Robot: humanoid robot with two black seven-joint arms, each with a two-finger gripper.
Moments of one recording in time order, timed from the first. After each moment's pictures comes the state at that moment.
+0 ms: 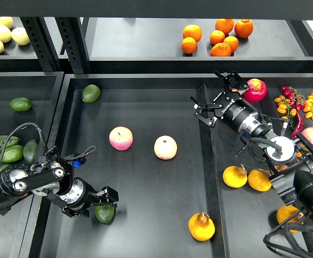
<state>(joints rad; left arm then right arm) -0.72 0.29 -0.12 -0.87 0.79 -0.49 0.49 0.70 0.02 1.21 0.47 -0.16 0.58 -0.21</state>
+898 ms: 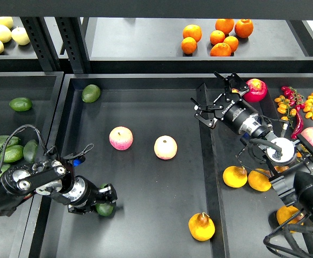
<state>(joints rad) -0.71 0.26 -0.23 -0.82 0.79 -0.49 0.49 0.69 0.02 1.21 0.48 -0.16 0.58 -0.21</state>
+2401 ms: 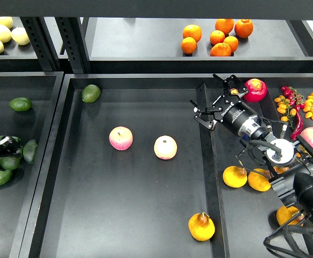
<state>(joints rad) -0.75 0.76 -0.28 -0.71 0.58 -0.49 0.49 0.69 0.01 1.20 0.48 -0.16 0.58 -0.22</state>
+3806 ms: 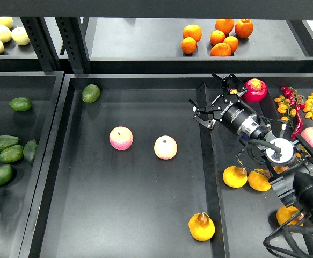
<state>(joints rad) -0.61 0.68 -0.29 -0.51 0.52 -0.49 0.49 0.69 0.01 1.20 0.49 -0.16 0.58 -0.22</state>
